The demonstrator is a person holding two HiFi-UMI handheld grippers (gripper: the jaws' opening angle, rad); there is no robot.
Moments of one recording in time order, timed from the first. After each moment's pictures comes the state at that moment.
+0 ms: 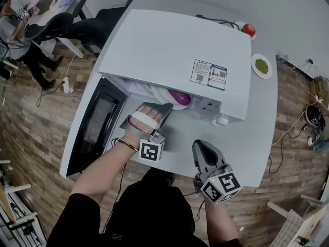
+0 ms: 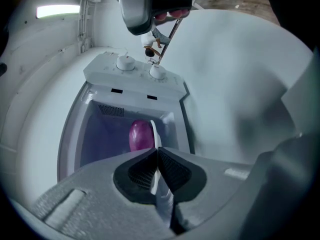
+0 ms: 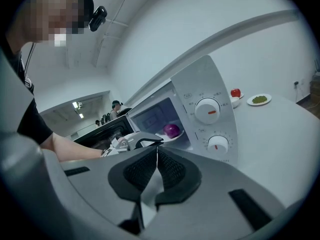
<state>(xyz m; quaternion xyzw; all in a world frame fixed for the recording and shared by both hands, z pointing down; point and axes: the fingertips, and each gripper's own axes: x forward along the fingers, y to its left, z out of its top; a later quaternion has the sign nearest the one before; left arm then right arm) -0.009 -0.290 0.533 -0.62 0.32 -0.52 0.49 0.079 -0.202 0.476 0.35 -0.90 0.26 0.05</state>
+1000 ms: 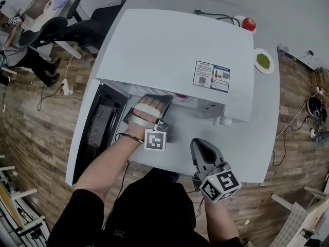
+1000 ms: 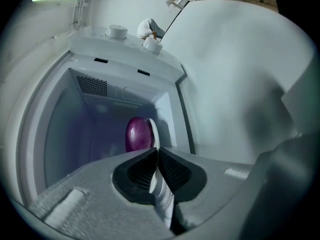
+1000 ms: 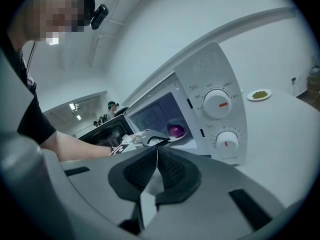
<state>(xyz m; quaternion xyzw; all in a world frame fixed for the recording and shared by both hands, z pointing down) -0.035 -0.330 0.562 -0.62 0.30 -0.57 0.45 0.060 -0.209 0.481 0.36 -0.89 0.28 0.05</state>
